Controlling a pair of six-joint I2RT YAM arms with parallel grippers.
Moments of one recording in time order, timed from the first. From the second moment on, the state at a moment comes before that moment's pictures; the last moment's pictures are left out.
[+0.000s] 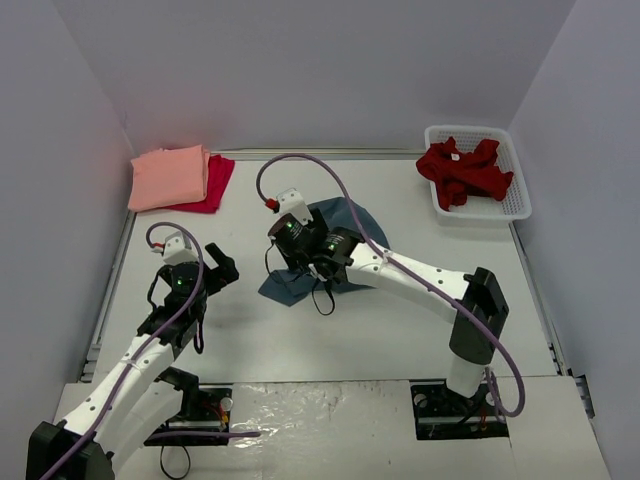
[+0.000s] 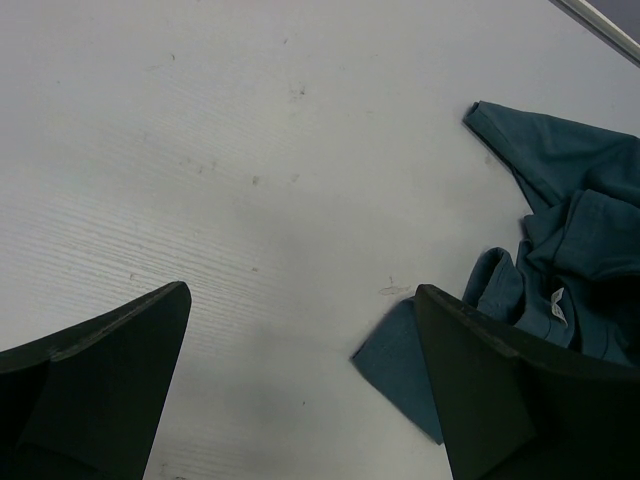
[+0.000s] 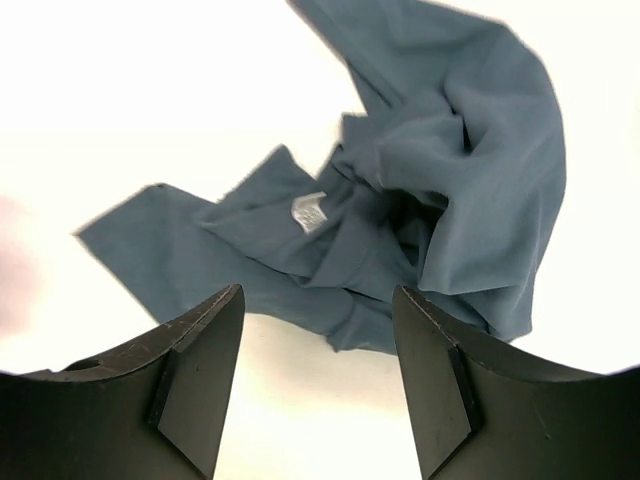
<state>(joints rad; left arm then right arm) -0.31 0.76 0.41 -0.08 -0.34 -0.62 1.01 1.77 1.52 -0.64 0.59 0.29</state>
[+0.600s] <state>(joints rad) -0.31 0.76 0.41 -0.09 -0.34 -0.62 1.05 1.91 1.53 -0.66 0.64 0.29</state>
